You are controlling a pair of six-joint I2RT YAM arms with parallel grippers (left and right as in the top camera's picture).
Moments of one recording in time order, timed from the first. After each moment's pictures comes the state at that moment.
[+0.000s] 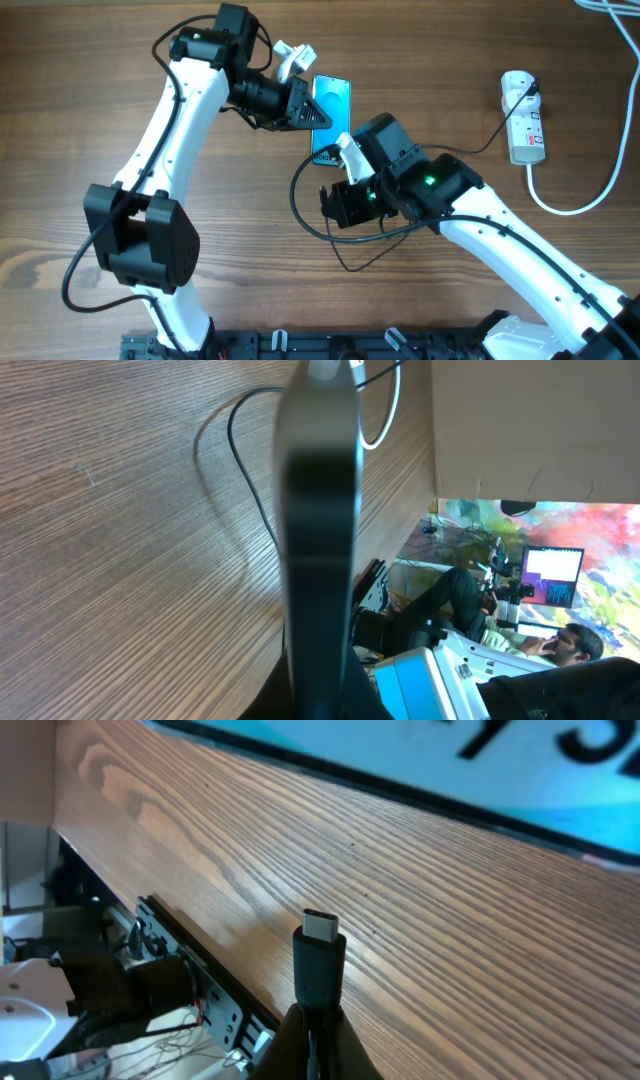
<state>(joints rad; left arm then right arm) -0.24 1.95 1.80 -1.29 0.96 0.03 0.67 1.43 1.13 -0.79 -0.49 0.43</state>
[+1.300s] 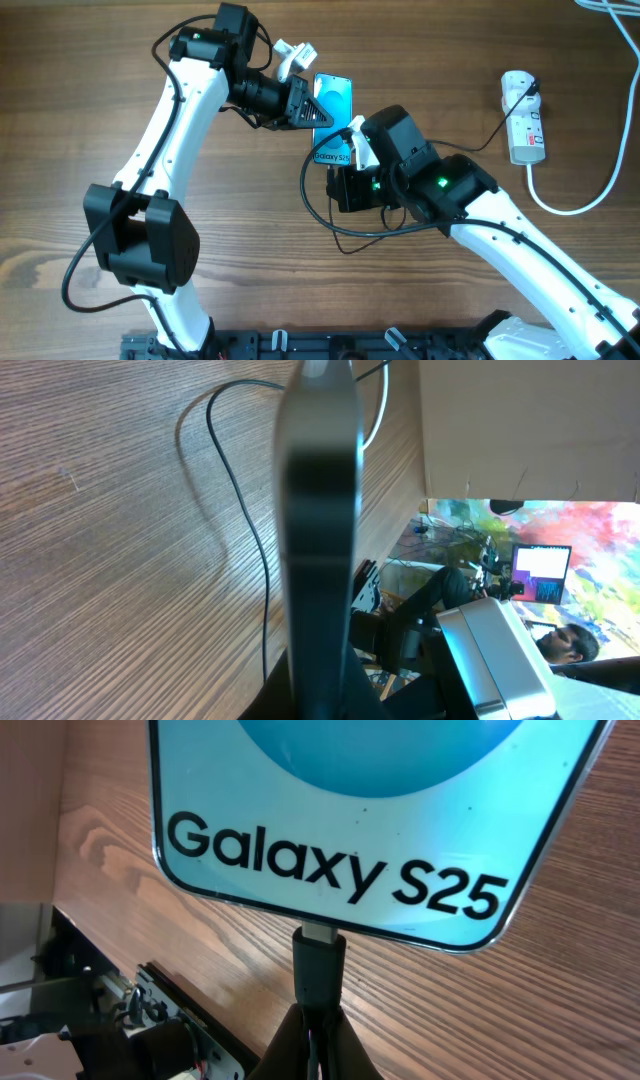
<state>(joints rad) -0.24 1.95 1.80 -1.28 0.98 0.03 0.65 1.39 1.15 -0.73 -0.38 0.53</state>
